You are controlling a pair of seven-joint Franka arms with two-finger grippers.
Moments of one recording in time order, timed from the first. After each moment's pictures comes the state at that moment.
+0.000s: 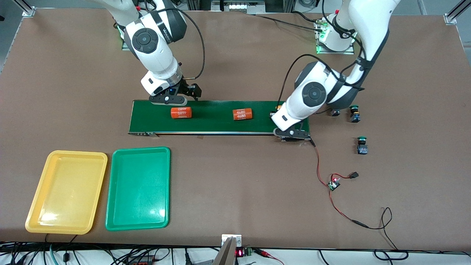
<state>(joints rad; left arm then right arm) -0.15 0.47 -0.42 -1.92 -0.01 2.27 -0.48 0.54 0.10 0.06 -2.17 0.08 2.32 0.64</state>
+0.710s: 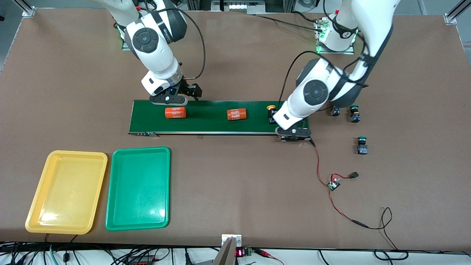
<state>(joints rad) -0.10 0.37 -0.42 -1.88 -0.01 2.11 -0.50 0.54 0.10 0.06 -2.17 0.08 2.33 0.64</state>
